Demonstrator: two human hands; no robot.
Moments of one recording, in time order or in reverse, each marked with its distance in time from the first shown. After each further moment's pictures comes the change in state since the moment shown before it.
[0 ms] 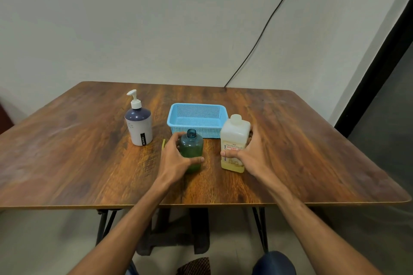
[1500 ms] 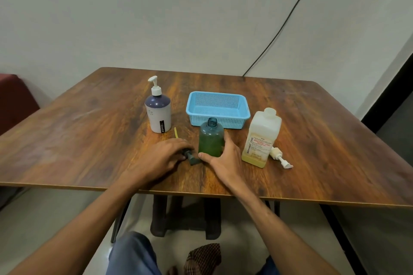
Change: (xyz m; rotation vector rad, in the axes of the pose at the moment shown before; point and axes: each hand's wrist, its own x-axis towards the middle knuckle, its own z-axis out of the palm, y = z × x) left_hand 0.009 -0.056 -0.083 0.691 -0.376 0.531; right_hand -0.031 0.011 0.110 -0.060 -0.072 -0.080
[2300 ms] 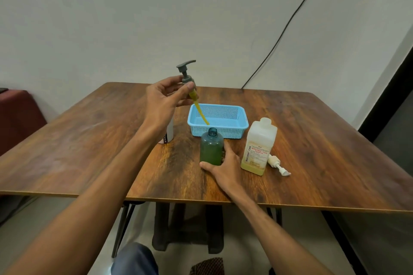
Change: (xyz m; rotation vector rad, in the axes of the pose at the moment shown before) left_hand 0.065 0.064 -0.109 -1.058 0.686 -0.166; right_hand -0.002 0.002 0.001 -0.007 0.014 -0.001
